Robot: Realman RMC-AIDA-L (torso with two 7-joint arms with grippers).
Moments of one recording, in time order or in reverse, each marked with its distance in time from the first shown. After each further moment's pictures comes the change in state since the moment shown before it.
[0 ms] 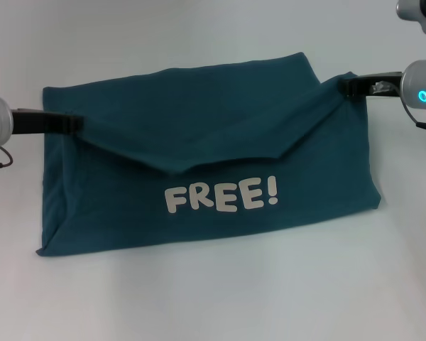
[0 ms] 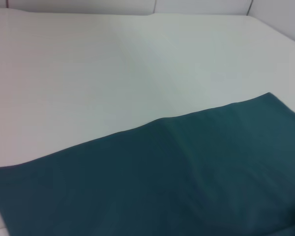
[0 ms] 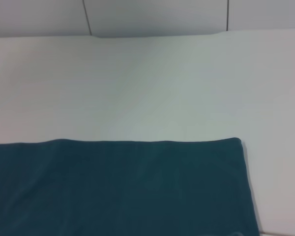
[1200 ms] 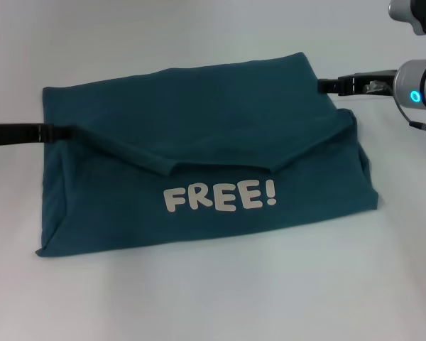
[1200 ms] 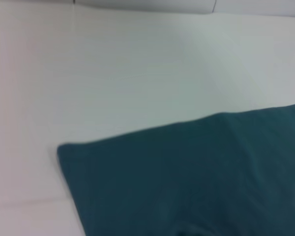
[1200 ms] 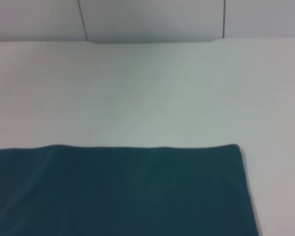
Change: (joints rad) left arm 0.020 -0.006 -0.068 -0.040 0.062 -0.078 -0.056; right arm 0.007 0.014 -0.016 0.014 0.000 0.053 0.003
